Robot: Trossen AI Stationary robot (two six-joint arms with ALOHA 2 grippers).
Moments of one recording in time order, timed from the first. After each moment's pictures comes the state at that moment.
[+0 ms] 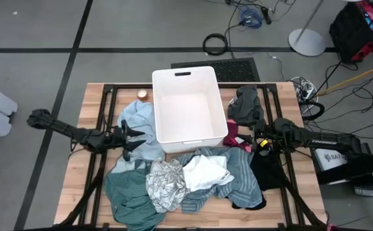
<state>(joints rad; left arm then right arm) -0.34 0.31 0.01 0.24 -0.50 -0.15 -0.18 0.16 0.01 0.03 0.00 0.04</state>
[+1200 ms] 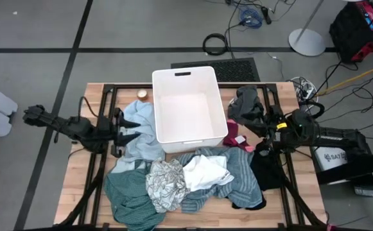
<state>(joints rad) -0.34 0.51 0.49 0.15 -0.39 0.04 -0.18 0.35 0.25 0.41 -0.16 0.43</state>
